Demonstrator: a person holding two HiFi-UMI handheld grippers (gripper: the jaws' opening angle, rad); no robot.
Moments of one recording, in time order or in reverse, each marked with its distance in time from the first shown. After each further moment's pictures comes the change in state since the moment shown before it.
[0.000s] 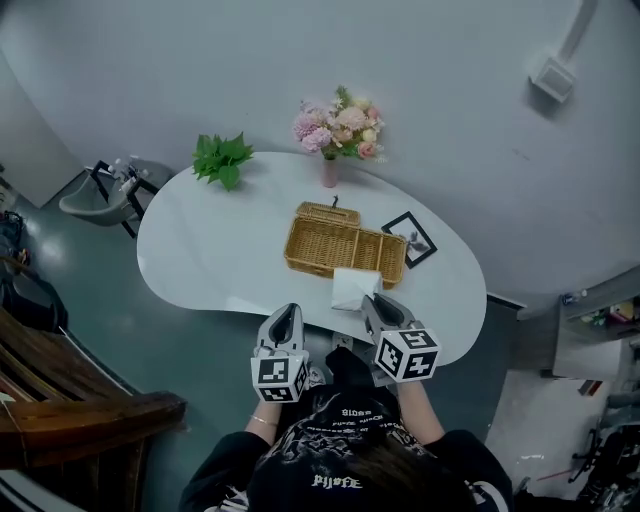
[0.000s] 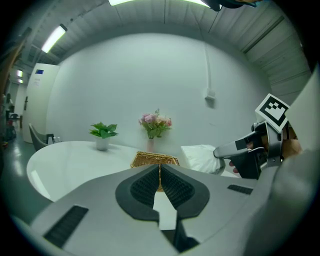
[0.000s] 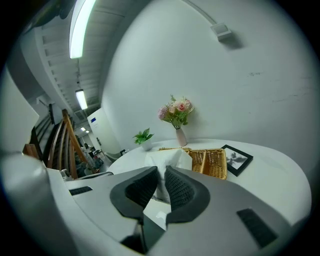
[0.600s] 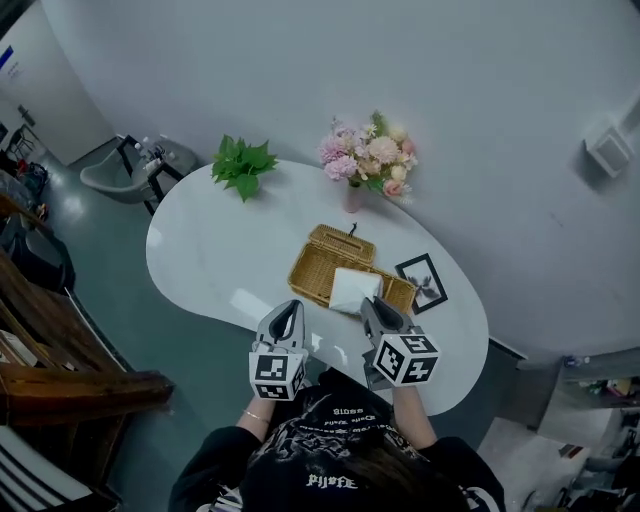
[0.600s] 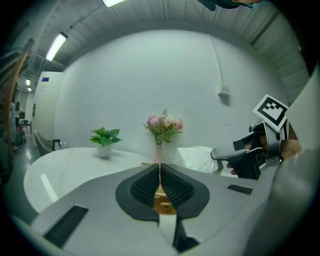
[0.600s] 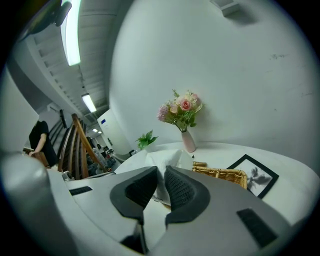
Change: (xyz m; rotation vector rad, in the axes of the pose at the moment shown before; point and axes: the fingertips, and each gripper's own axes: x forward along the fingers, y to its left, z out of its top) left arm 0.081 0.014 0.036 0.004 -0.010 0.119; right arm 0.080 -0.035 0.058 0.010 0.052 0.151
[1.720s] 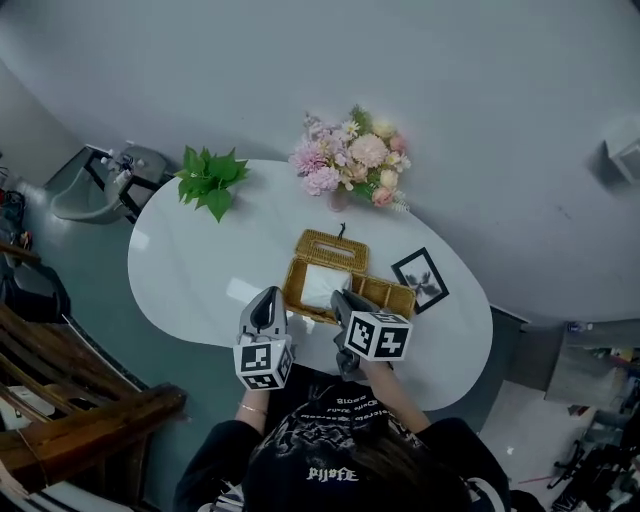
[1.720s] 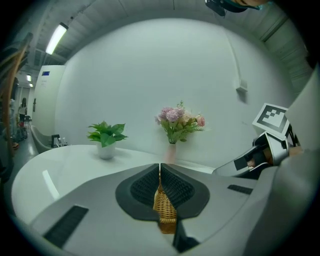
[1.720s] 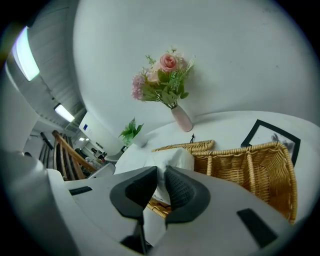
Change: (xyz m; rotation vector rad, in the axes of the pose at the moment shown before) left arm 0.087 0.067 0.018 -0.038 0.071 0.021; right arm 0.110 -0.009 -0.009 0.285 0.198 -0.078
